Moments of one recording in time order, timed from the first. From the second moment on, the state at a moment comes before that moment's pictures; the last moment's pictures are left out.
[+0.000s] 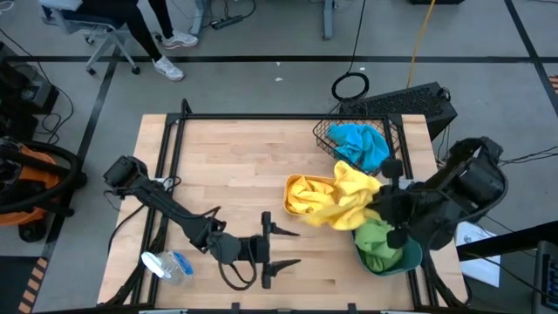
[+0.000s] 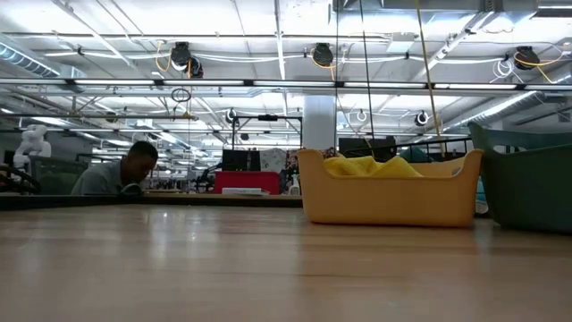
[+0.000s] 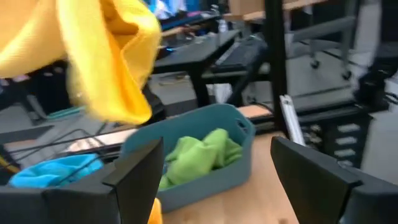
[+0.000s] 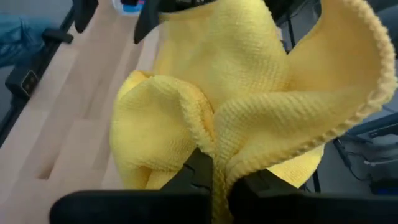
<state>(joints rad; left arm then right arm) -0.57 1.73 1.25 0.38 -0.56 0.16 0.77 1.47 2.01 -1.55 0.71 0.33</state>
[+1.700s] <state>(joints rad) -0.46 1.78 1.25 0.65 -0.46 0.57 0.61 1.24 0.74 0.65 0.54 -0.22</state>
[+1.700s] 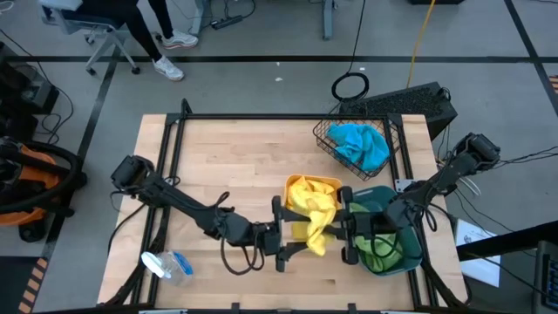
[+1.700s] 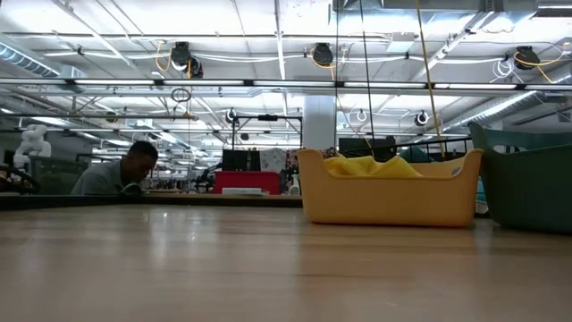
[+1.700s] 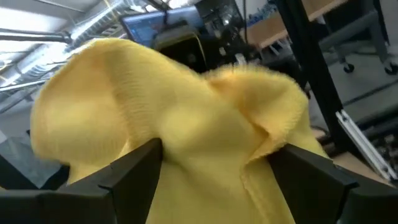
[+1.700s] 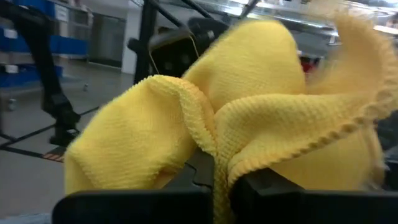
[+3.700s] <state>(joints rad) -0.27 1.65 1.29 0.19 -0.38 0.34 0.87 1.21 0.74 0.48 1.24 -0.13</state>
